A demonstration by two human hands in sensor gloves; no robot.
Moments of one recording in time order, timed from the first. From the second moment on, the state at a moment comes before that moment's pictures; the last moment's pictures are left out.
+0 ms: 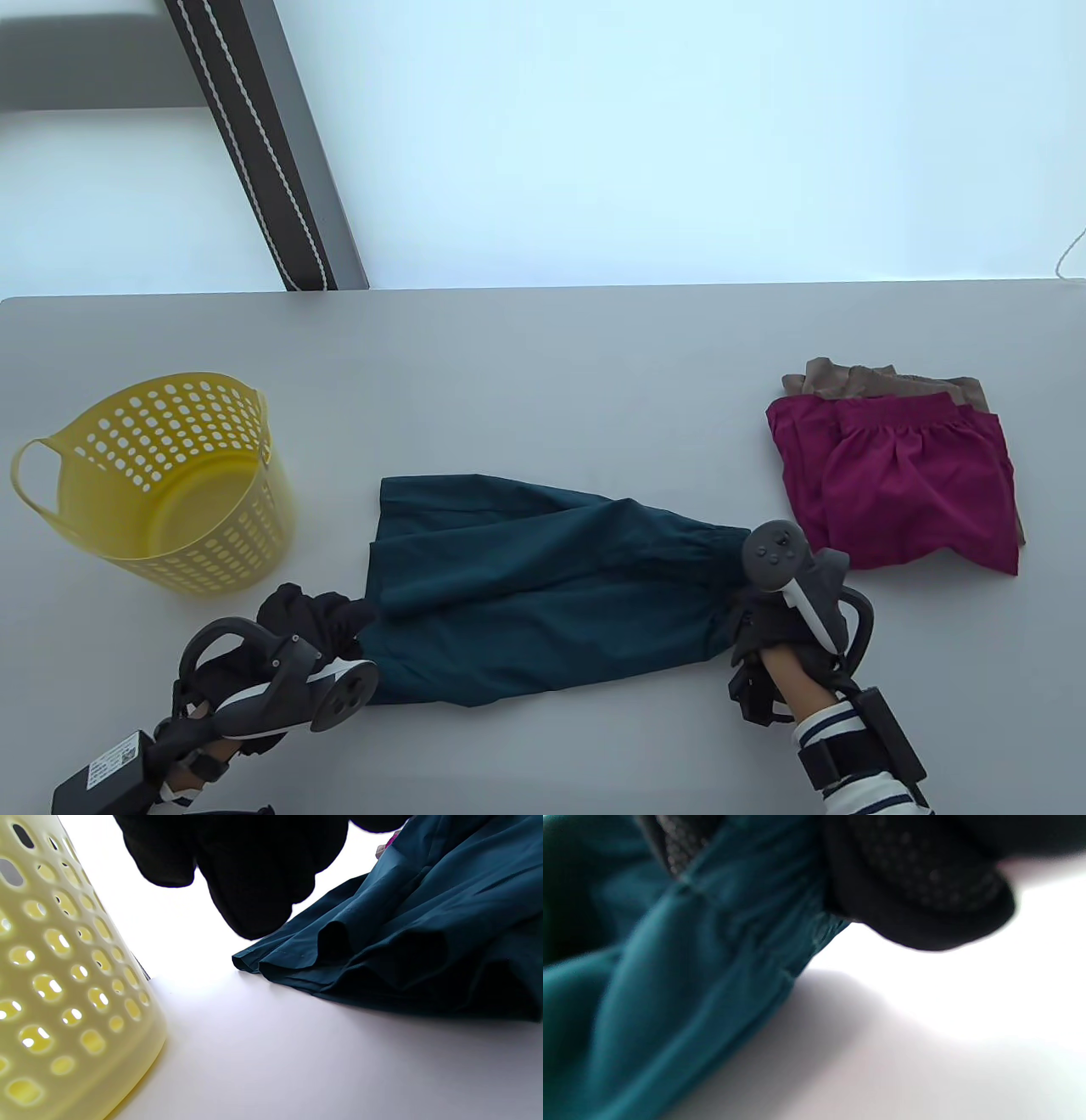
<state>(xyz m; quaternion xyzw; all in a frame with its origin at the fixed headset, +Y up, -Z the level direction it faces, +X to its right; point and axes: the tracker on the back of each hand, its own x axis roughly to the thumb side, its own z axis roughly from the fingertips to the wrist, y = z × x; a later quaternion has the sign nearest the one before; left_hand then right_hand) -0.244 -0.697 -0.205 0.00 -0.26 -0.21 0.94 0.217 -0.724 -0.282 -0.15 0.03 0.97 0.17</state>
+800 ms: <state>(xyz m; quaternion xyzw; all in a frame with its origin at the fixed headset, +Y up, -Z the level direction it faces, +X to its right) -0.237 -0.692 -0.191 0.00 -0.29 -0.22 0.93 -0.053 -0.738 -0.238 0.35 0.33 0.87 0.08</state>
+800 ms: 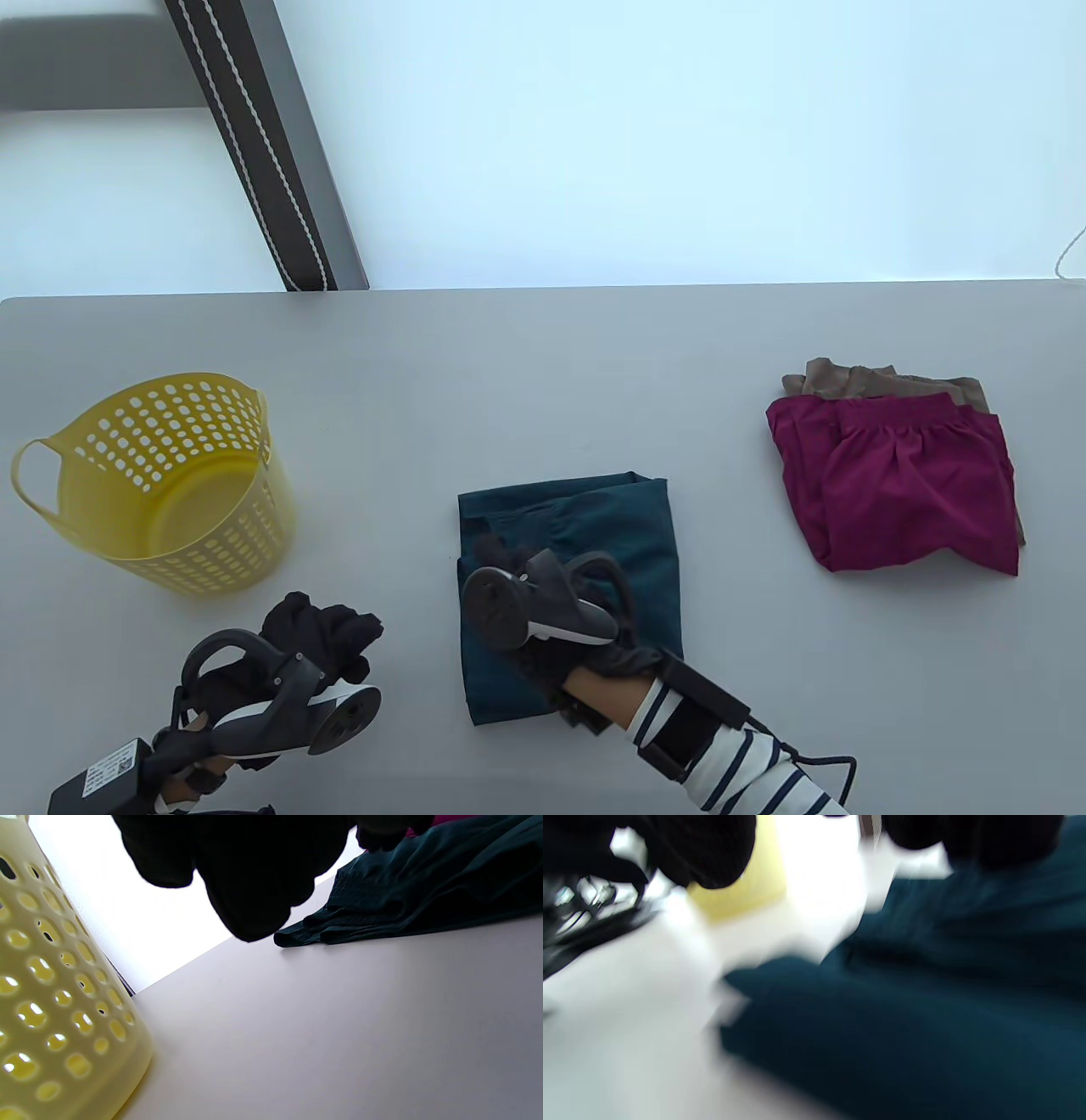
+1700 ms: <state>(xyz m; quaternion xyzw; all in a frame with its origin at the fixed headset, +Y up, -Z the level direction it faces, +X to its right) -0.235 -0.693 -0.196 -0.02 -0.29 -0.22 0.93 0.155 -0.766 -0.367 -0.07 0.31 0.89 0.33</state>
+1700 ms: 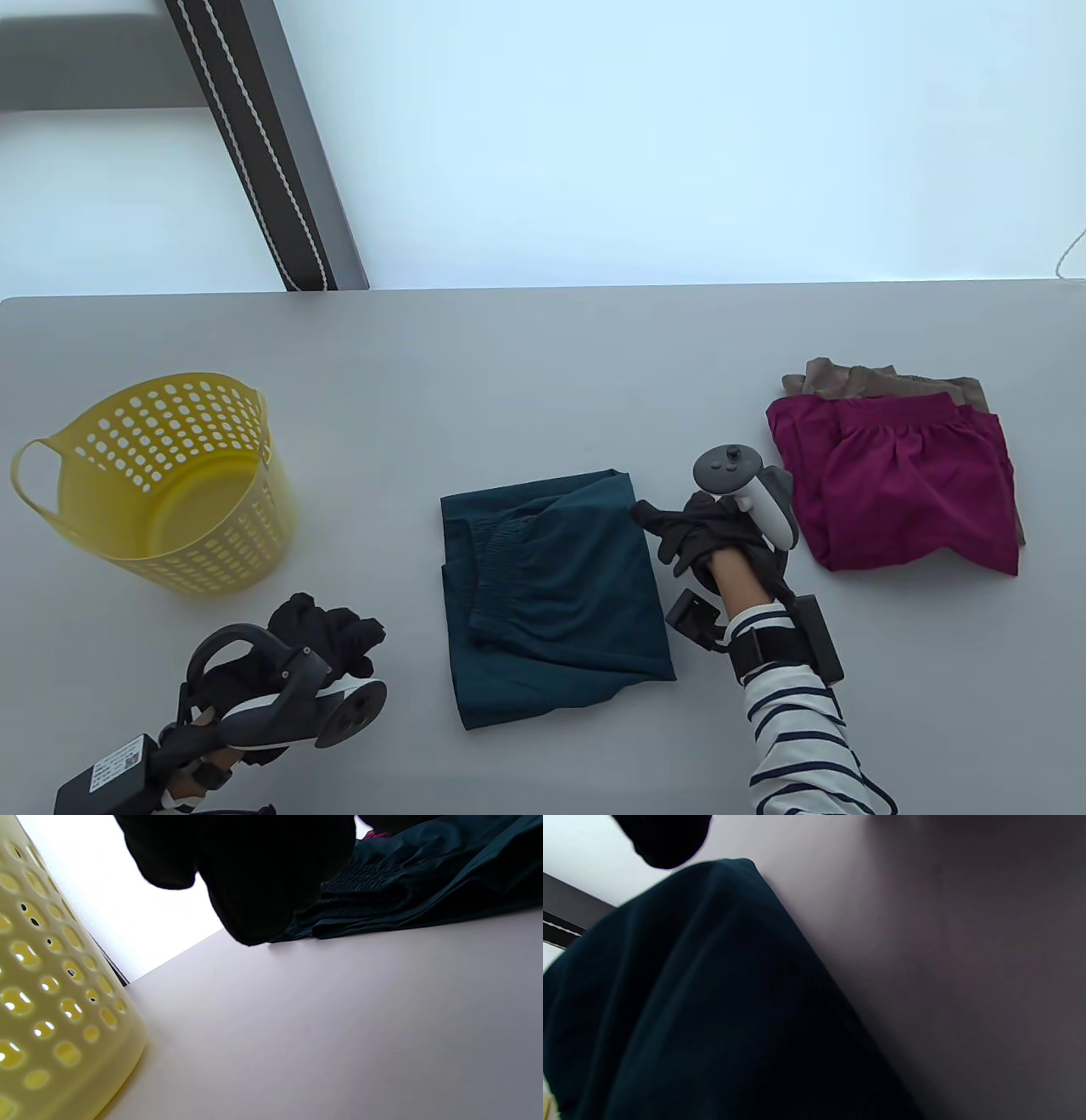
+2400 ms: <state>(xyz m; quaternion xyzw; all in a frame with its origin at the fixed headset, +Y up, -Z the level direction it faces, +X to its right) -0.237 -0.697 -0.199 -0.04 -0.29 -0.22 0.93 0.101 -0.751 -0.367 -0.05 0.17 0.95 0.27</state>
